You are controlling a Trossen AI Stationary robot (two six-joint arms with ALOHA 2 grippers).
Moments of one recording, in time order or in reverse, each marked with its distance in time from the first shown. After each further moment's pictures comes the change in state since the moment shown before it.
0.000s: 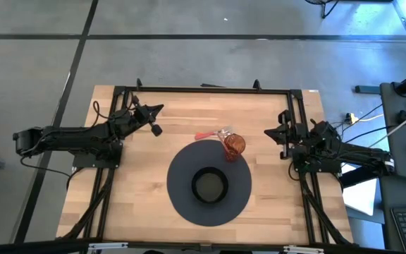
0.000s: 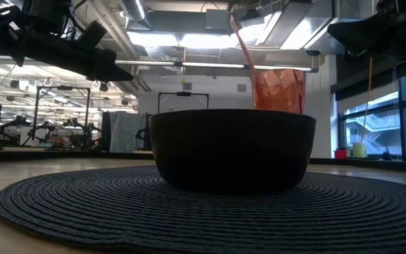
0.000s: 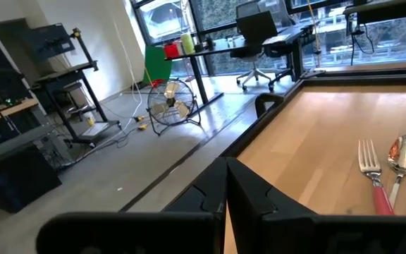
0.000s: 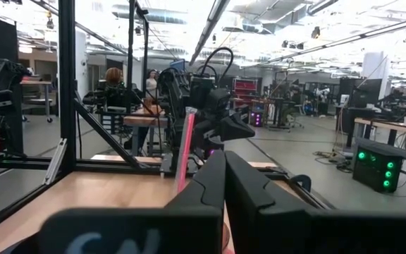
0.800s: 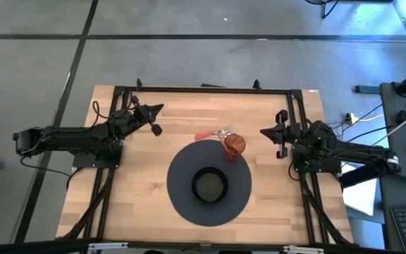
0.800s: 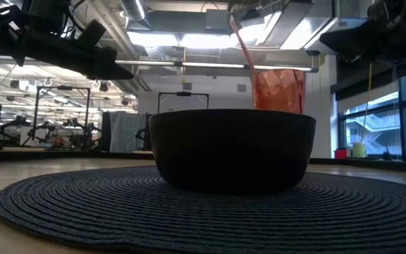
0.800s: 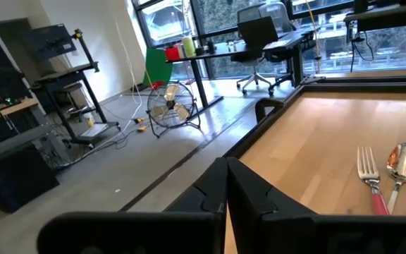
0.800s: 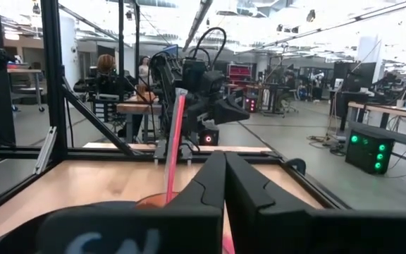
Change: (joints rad) left arm 0.000 0.000 0.000 0.015 0.000 -0.013; right arm 0.000 0.109 0.000 0.054 0.027 -0.001
